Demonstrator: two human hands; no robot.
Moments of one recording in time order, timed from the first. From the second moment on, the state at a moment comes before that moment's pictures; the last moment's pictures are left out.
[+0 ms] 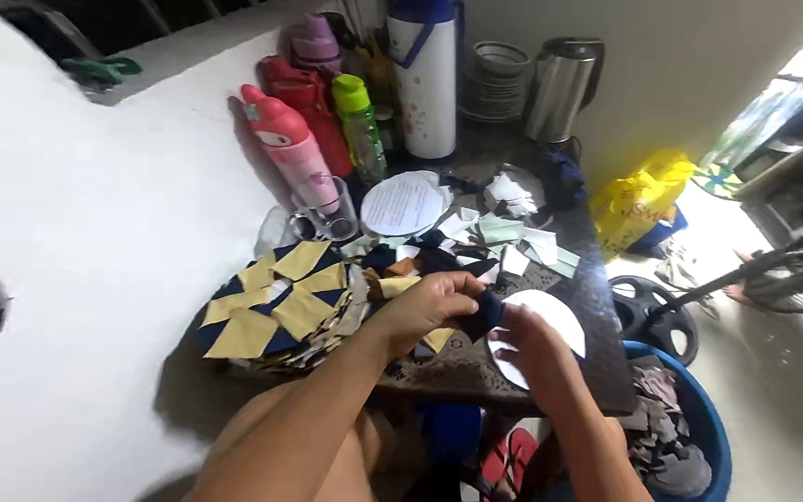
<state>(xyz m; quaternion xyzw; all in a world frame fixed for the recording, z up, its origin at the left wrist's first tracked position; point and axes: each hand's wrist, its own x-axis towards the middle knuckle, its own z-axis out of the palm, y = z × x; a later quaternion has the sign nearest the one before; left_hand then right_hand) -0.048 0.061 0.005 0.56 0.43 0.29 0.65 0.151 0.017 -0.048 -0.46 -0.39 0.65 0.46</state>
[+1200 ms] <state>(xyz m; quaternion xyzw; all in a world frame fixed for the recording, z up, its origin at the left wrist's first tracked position) -0.013 0.012 -0.017 0.52 0.29 0.29 0.75 0.213 -0.019 0.004 -0.43 -0.55 0.56 0.44</state>
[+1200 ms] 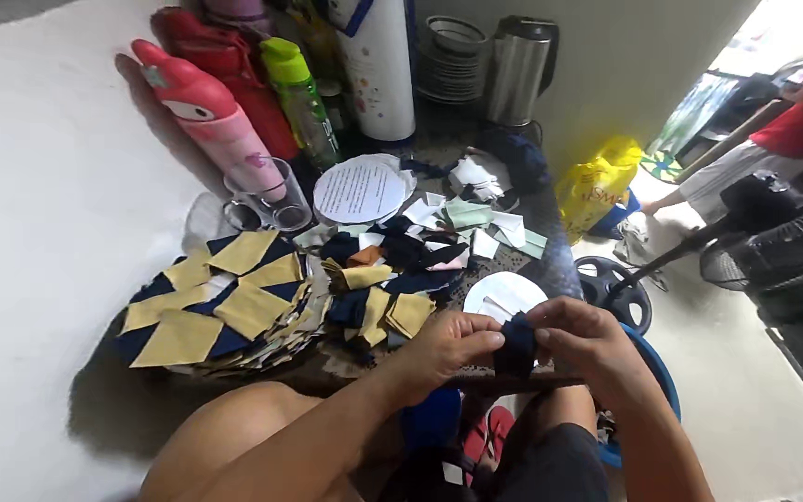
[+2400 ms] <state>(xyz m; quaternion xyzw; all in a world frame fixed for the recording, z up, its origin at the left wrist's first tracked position) 0.007 0.029 -0.037 0.53 0.44 0.29 0.66 0.228 -0.033 -0.109 -0.62 -0.75 -0.02 0.24</state>
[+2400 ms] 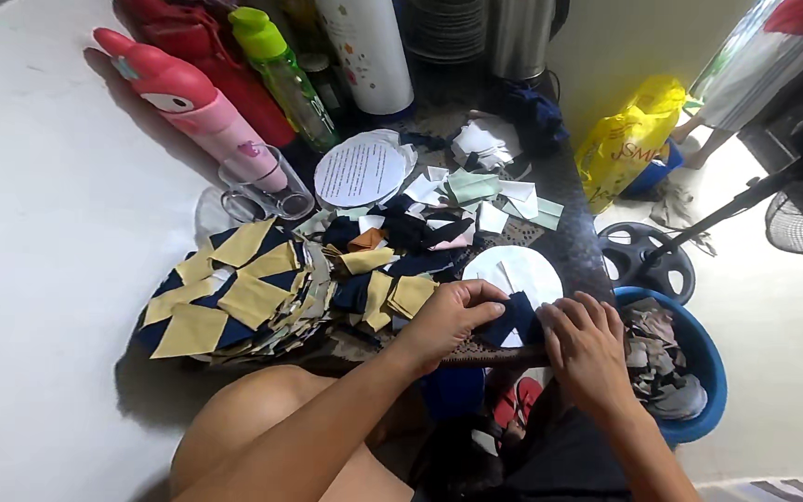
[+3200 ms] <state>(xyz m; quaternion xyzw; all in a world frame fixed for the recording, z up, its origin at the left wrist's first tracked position) 0.024 0.004 -0.042 0.49 0.27 0.13 0.82 0.236 -0.071 -0.050 -0.36 -0.62 0.46 0.52</state>
